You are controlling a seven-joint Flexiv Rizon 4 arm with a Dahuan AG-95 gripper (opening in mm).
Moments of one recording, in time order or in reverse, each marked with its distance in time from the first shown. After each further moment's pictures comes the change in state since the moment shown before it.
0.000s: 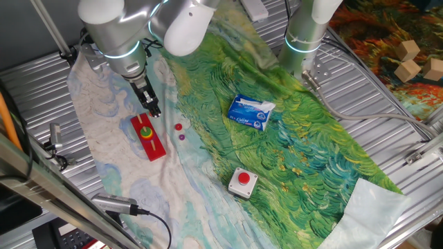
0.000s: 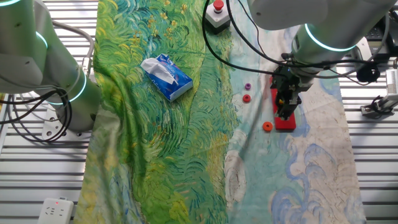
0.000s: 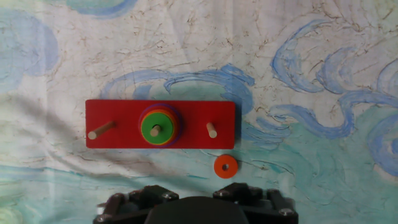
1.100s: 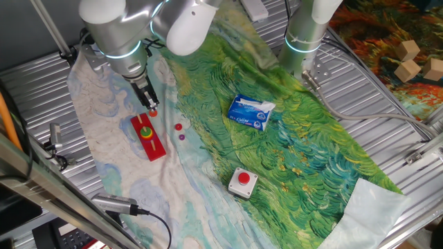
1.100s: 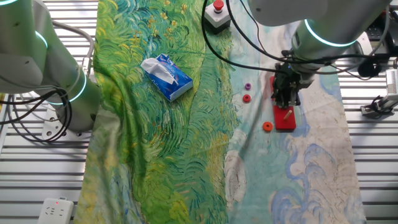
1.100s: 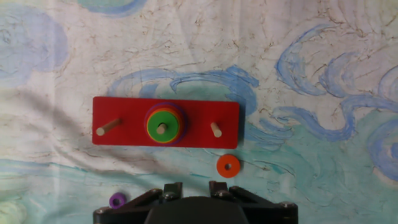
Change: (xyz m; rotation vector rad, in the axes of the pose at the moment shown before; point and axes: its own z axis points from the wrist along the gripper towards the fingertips) arm 0.002 0.004 -0.007 0.003 -0.010 -0.038
